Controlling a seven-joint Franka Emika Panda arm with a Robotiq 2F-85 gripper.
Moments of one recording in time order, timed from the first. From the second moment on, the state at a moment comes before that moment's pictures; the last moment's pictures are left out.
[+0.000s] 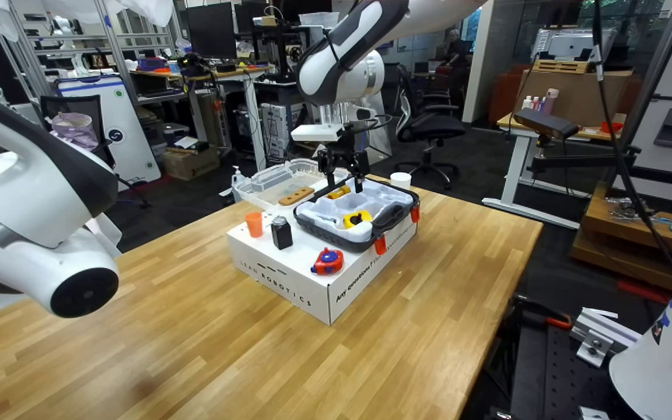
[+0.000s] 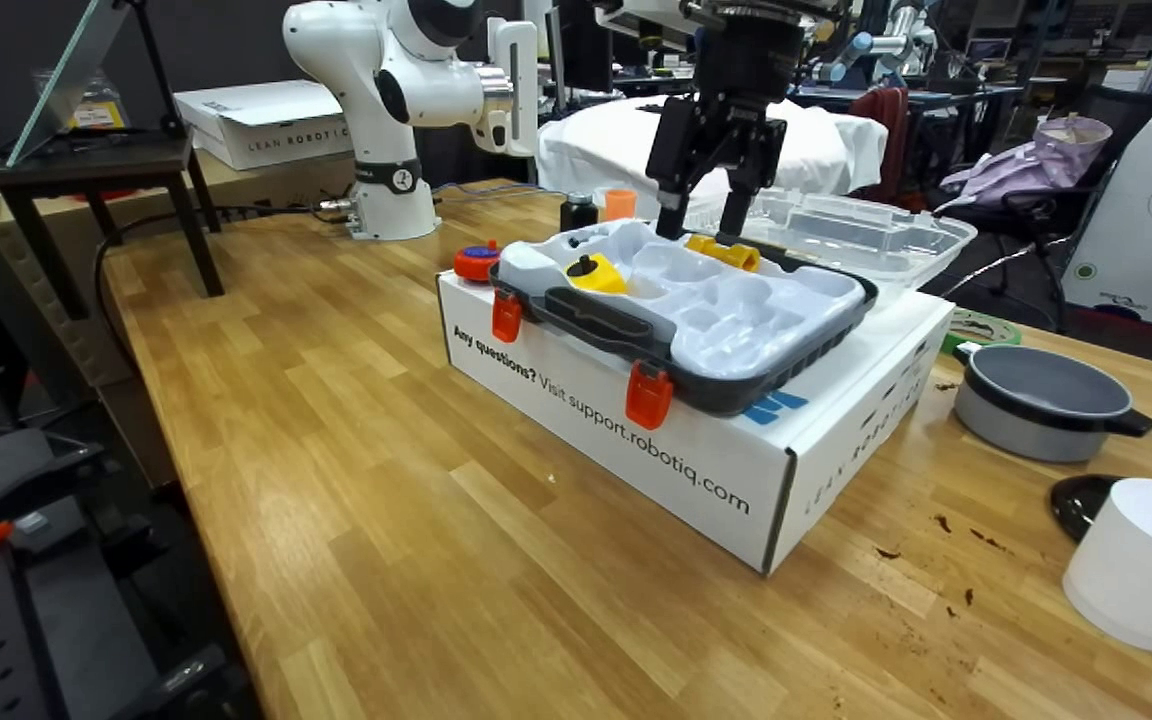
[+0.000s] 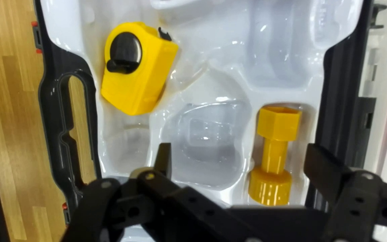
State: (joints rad) arm -0.10 0.61 -0.18 -1.58 0.15 2.02 1.35
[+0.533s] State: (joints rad) arm -0.11 0.64 -0.18 -1.53 0.15 2.02 1.35
